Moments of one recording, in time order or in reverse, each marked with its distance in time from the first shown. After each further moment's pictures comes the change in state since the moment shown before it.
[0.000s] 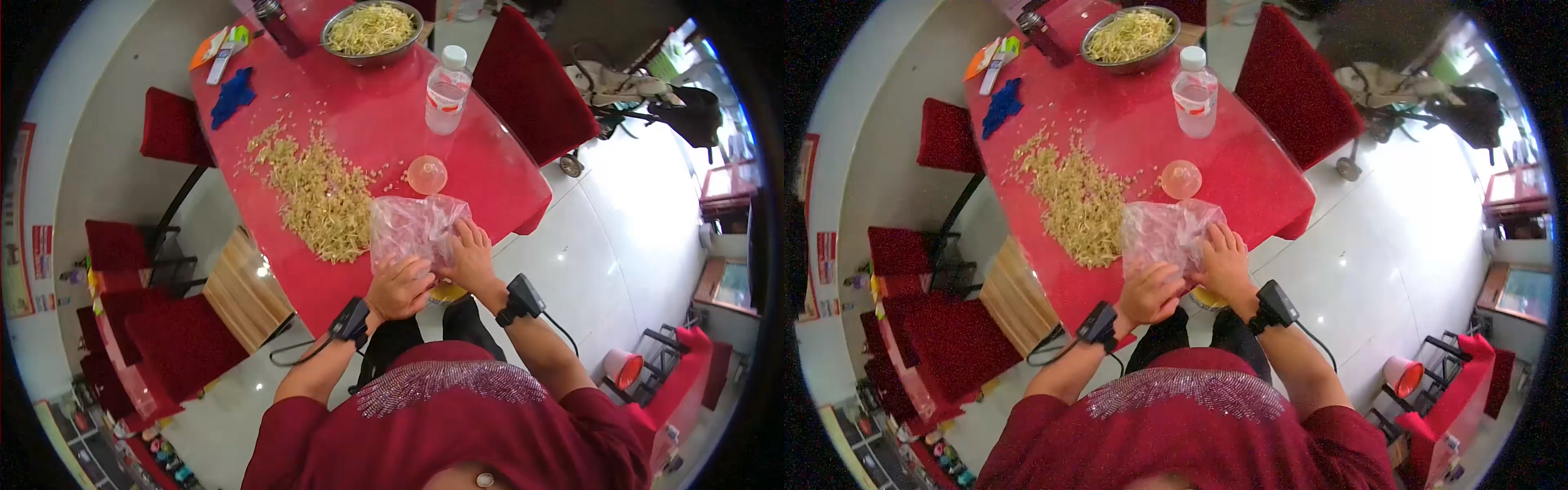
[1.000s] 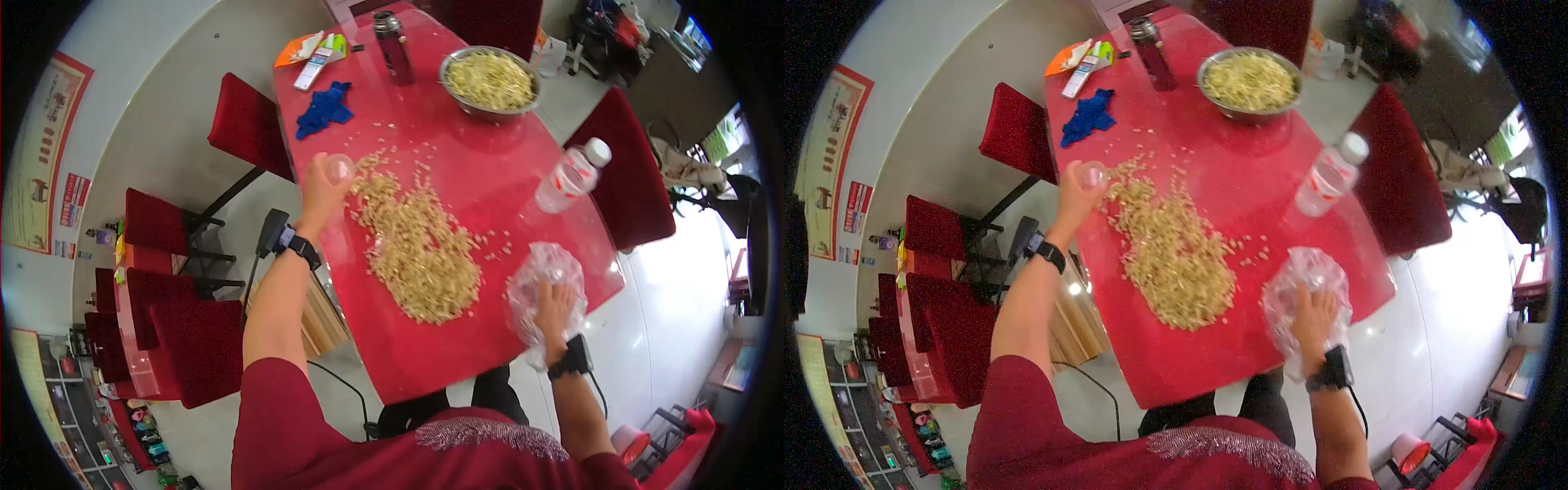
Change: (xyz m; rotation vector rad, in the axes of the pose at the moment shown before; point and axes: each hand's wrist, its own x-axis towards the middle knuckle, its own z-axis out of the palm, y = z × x) left_hand 0.003 -0.304 -0.192 0.145 0.441 -0.762; right_hand 0.045 0.022 0.042 -0.443 -0.036 0.307
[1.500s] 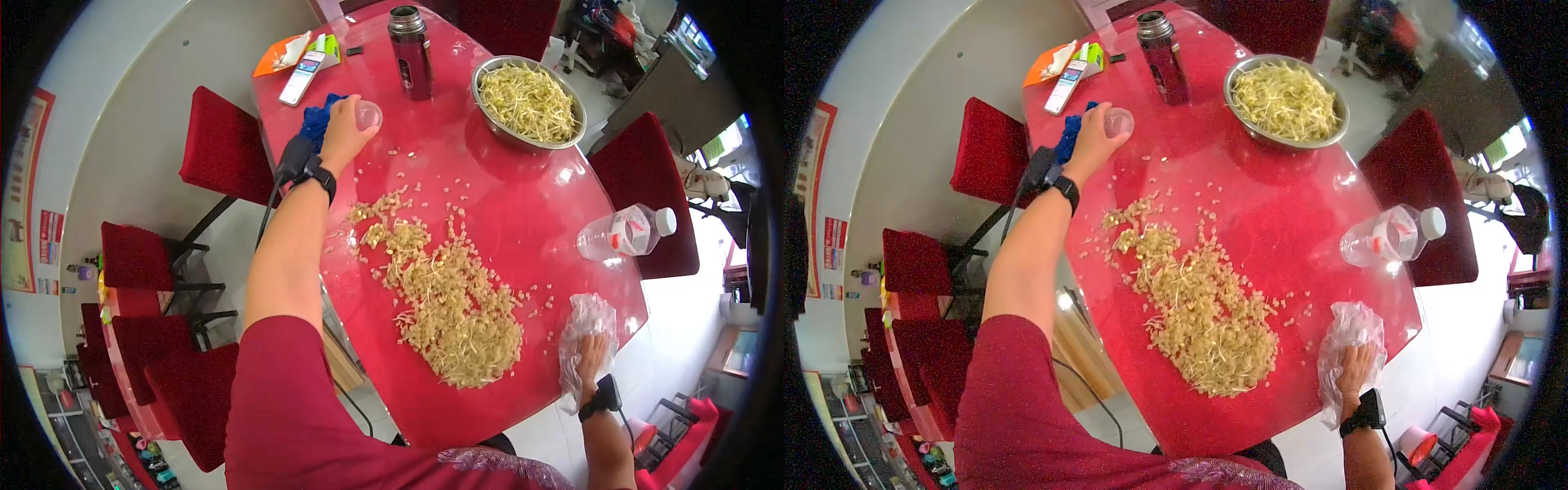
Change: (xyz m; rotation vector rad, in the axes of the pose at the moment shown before) left_hand 0.194 -0.063 0.072 0.053 -0.034 0.388; right_hand -0.012 0.028 0.036 0.008 0.137 -0.007
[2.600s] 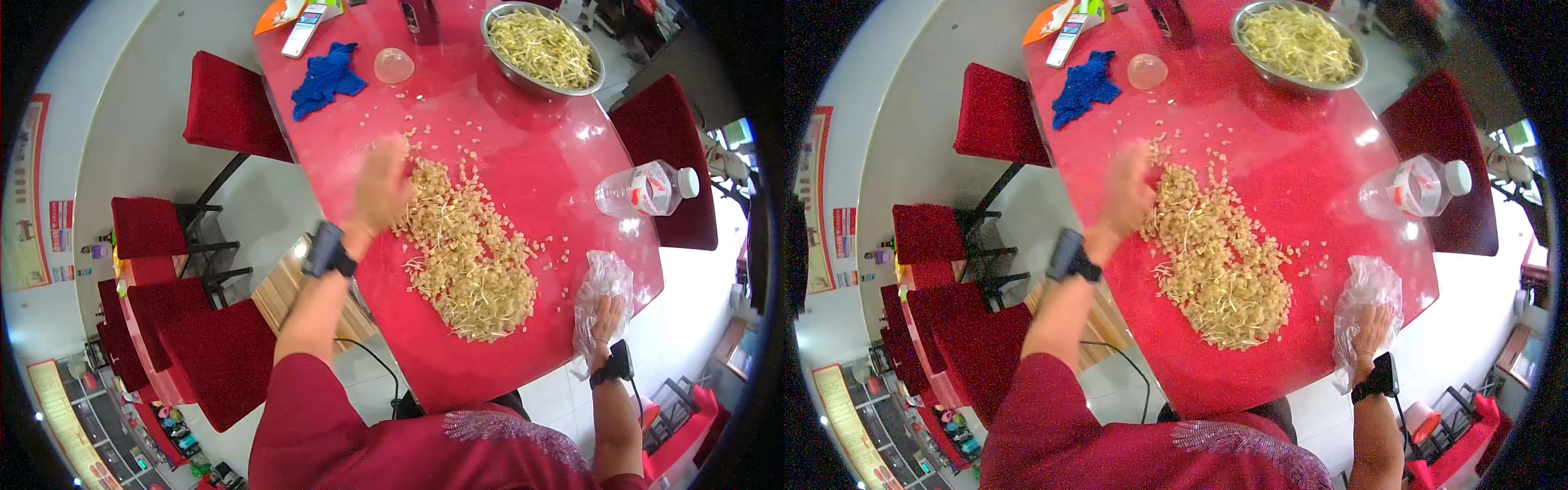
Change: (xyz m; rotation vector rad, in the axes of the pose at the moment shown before) left_hand -0.160 0.101 -0.016 0.021 -0.209 0.070; right_hand -0.017 0.022 0.021 0.010 -0.129 0.143
